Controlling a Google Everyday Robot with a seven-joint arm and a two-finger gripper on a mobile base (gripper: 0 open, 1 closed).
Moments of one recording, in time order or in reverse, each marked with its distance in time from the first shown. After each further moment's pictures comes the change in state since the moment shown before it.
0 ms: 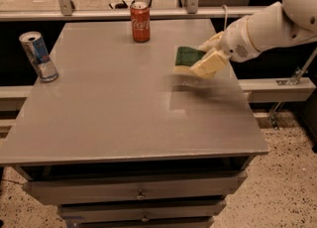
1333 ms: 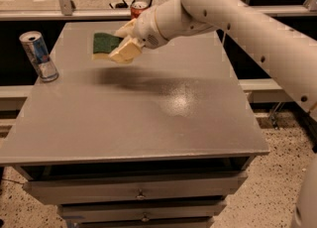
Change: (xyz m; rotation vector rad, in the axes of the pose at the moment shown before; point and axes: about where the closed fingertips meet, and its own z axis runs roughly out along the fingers) arm -0.168 0.042 0.142 -0.152 -0.260 -0.219
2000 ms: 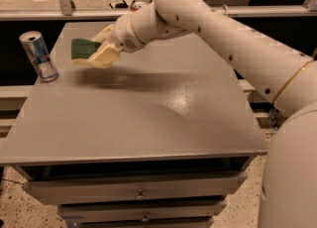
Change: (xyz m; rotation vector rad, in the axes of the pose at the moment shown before) arm -0.021 0.014 0.063 -0.090 -0.050 -0.009
